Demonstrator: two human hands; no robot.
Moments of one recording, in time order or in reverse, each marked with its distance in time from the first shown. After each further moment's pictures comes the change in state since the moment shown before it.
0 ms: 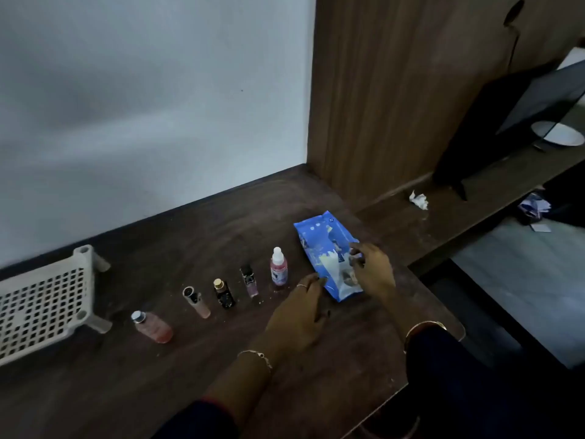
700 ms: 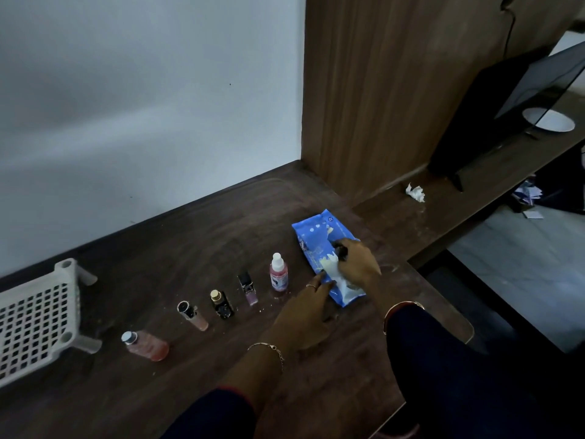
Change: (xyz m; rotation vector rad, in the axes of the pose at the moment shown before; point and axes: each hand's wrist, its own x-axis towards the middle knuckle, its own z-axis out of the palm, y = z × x) left_hand 0.030 -0.019 0.012 0.063 -0.115 0.030; right_hand 0.028 -0.015 0.026 -0.124 -0.177 0.044
